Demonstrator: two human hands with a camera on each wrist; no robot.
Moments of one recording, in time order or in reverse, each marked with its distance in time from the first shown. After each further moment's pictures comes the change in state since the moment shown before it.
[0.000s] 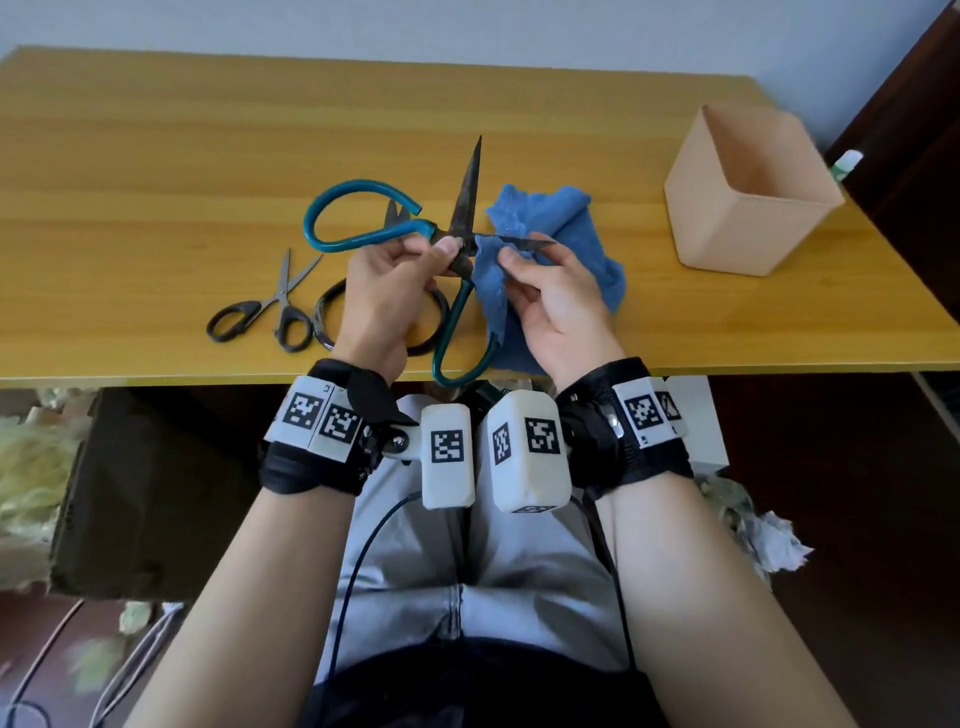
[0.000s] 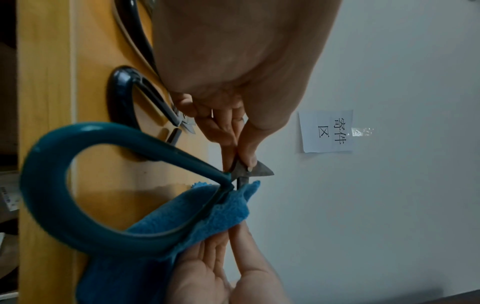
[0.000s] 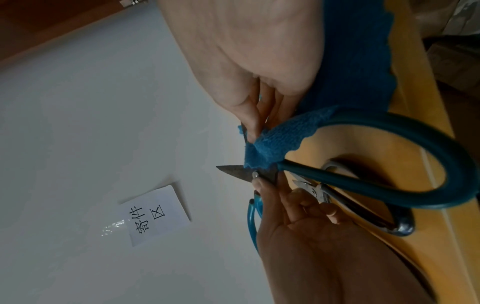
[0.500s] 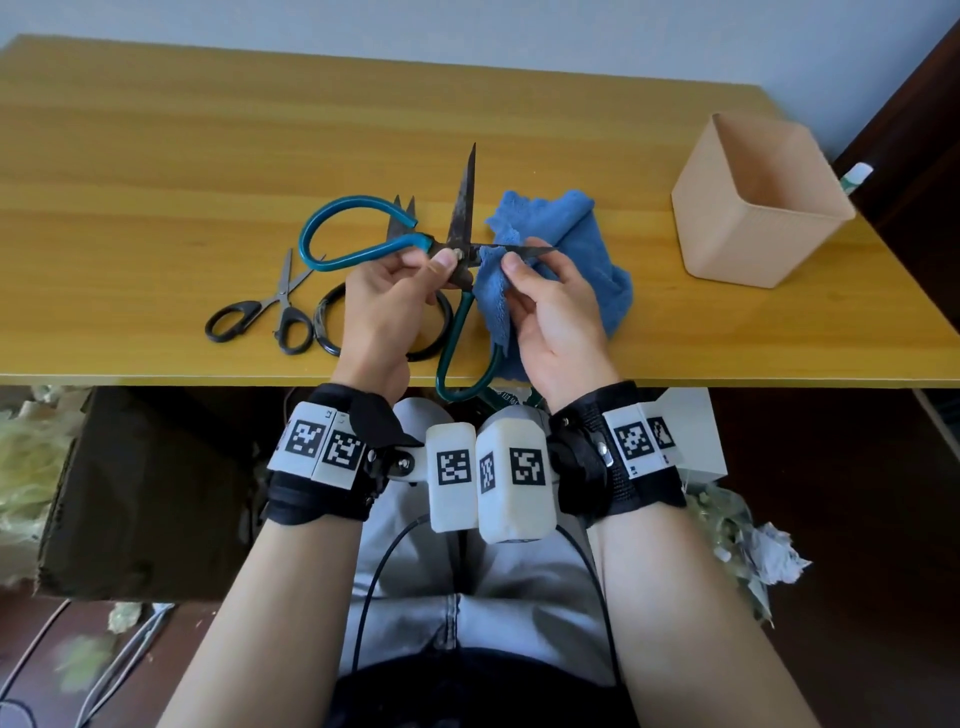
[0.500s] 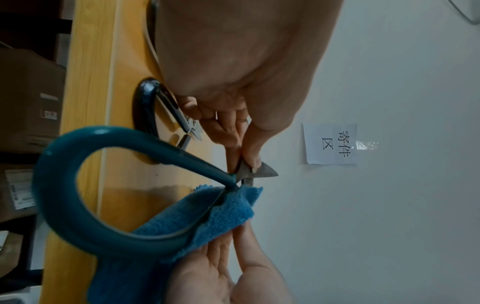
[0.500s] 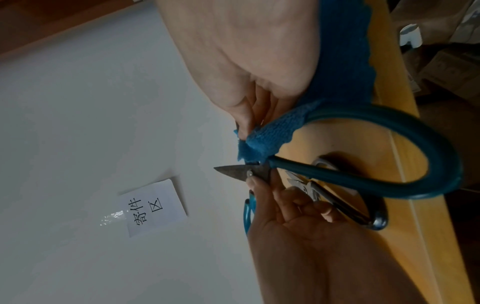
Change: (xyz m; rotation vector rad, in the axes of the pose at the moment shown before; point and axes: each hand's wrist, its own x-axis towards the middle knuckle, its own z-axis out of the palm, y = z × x) left_hand -0.010 -0.004 -0.002 -0.025 0.048 -0.008; right_hand -0.012 0.006 0.007 -0.028 -0.020 -0.048
